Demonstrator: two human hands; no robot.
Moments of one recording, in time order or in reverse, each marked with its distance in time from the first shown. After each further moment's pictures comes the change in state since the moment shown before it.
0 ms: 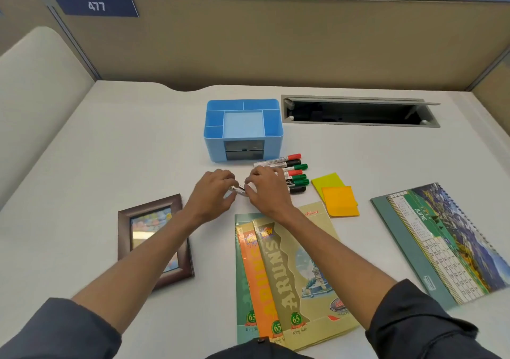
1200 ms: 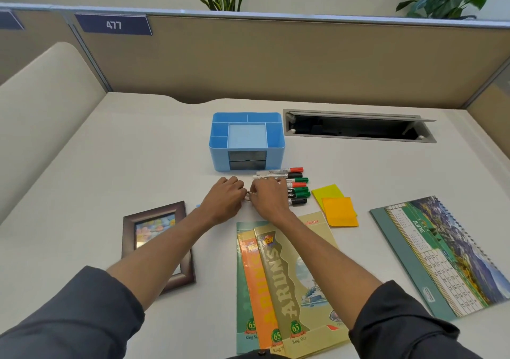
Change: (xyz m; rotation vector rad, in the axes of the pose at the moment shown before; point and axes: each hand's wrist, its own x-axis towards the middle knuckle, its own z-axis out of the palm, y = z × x) left_hand 0.019 0.009 0.008 0.273 -0.160 0.120; right_hand 0.010 -0.012 -0.007 -0.060 -0.102 0.186
